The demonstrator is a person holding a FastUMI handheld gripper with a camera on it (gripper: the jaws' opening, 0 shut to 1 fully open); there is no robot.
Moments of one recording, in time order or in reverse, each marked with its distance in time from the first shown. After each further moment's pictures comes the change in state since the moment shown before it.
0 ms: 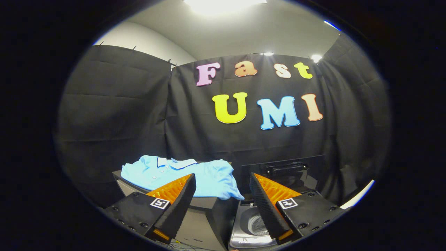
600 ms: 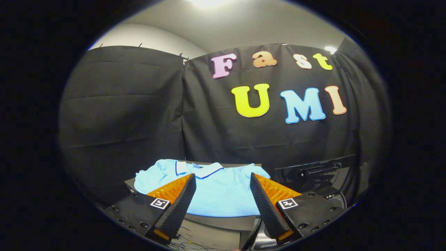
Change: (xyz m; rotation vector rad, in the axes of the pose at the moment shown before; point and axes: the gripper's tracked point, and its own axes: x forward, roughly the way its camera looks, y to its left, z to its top) arm 0.061 0.065 0.006 0.016 0.088 0.142
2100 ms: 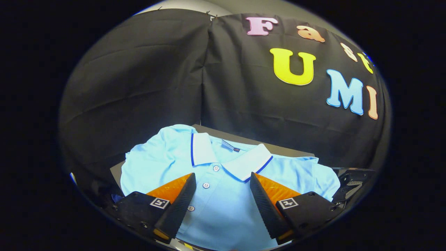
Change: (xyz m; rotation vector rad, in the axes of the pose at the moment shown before) arm 0.117 0.087 -0.061 -0.170 0.418 0.117
